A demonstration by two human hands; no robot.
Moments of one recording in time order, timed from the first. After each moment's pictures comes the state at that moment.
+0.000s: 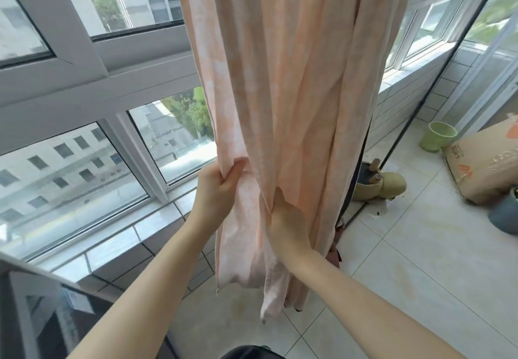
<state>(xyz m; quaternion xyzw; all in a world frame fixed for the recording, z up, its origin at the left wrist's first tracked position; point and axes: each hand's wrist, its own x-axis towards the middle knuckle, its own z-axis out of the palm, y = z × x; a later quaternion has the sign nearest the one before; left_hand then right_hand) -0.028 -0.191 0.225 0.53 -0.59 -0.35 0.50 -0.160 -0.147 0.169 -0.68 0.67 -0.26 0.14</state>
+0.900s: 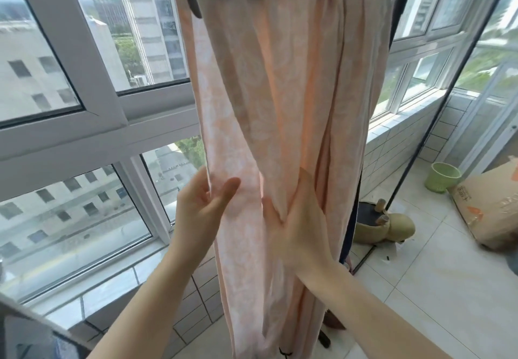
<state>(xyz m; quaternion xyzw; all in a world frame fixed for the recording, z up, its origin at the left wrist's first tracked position) -0.019 -0.172 0.297 0.42 -0.58 -0.34 0.61 -0.170 -0.151 0.274 -0.65 0.55 -0.52 0.13</state>
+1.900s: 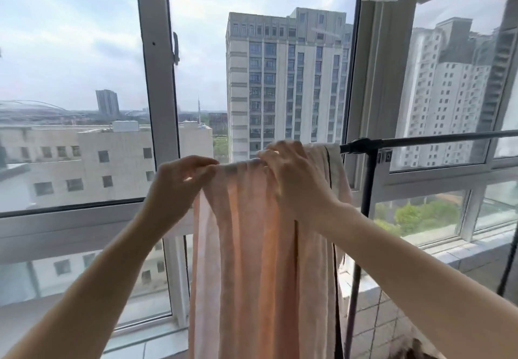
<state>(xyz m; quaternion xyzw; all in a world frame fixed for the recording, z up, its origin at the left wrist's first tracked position) -0.036 -0.148 0.492 0.48 -0.65 0.01 0.58 -0.249 -0.206 0.504 -0.84 0.33 -0.39 -0.16</state>
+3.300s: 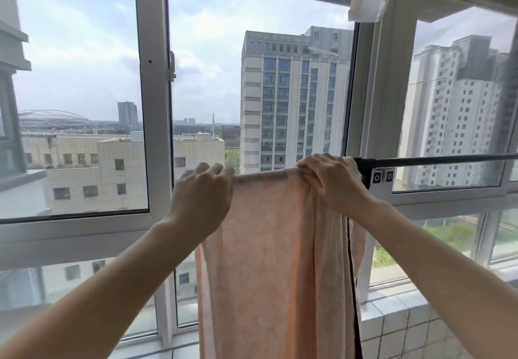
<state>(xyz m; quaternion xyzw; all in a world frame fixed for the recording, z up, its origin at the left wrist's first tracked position) -0.116 -0.192 0.502 0.59 -0.64 0.36 0.34 -0.356 -0.317 0.520 -0.84 0.33 -0.38 -0.19</state>
